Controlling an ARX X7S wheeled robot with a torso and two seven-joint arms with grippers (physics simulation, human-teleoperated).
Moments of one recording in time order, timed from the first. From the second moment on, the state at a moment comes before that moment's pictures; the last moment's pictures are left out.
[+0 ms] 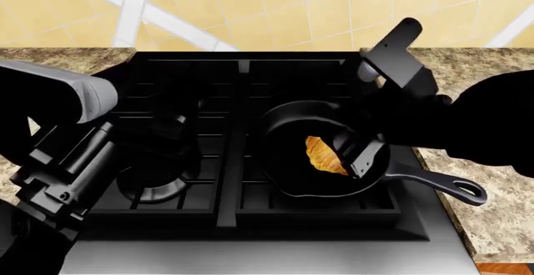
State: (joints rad) left arm -0.71 -0.67 0.00 0.80 -1.45 -0.94 -0.67; right arm 1.42 0.78 -0.85 -0.16 1.16 1.22 -0.12
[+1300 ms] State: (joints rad) left arm -0.67 -0.73 -0.05 0.91 -1.48 -0.89 -0.69; right arm 0.99 1.16 -0.40 -0.69 1.44 0.77 0.47
